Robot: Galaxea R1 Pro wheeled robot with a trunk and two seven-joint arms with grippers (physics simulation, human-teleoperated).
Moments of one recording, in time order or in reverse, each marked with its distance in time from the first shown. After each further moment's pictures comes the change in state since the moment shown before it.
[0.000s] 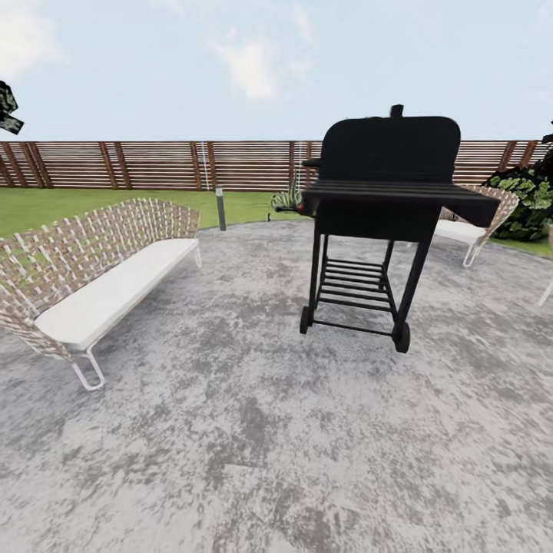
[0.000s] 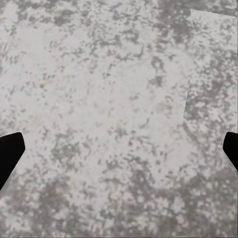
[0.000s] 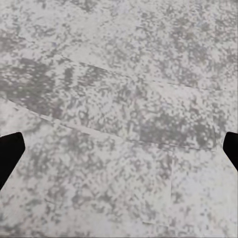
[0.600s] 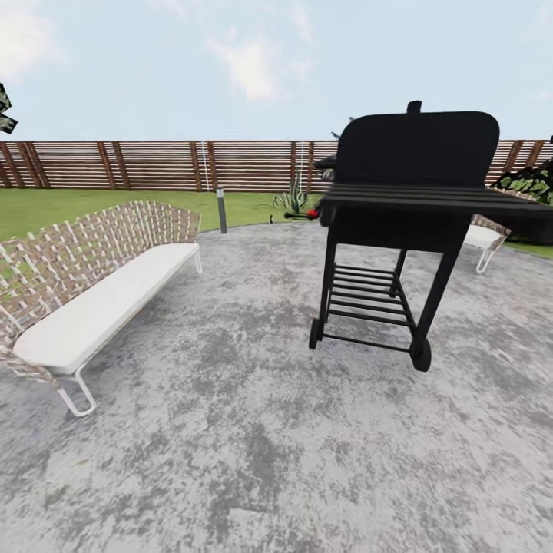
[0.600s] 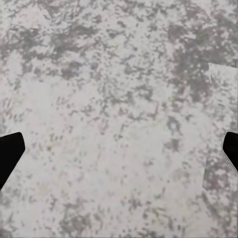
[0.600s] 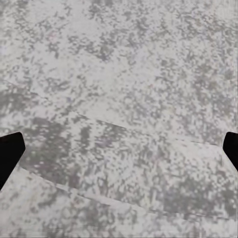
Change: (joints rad) left arm 0.000 -0.001 0.000 0.012 0.001 0.000 0.000; right arm 0.000 0.000 0.000 0.000 0.000 0.000 0.000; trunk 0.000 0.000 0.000
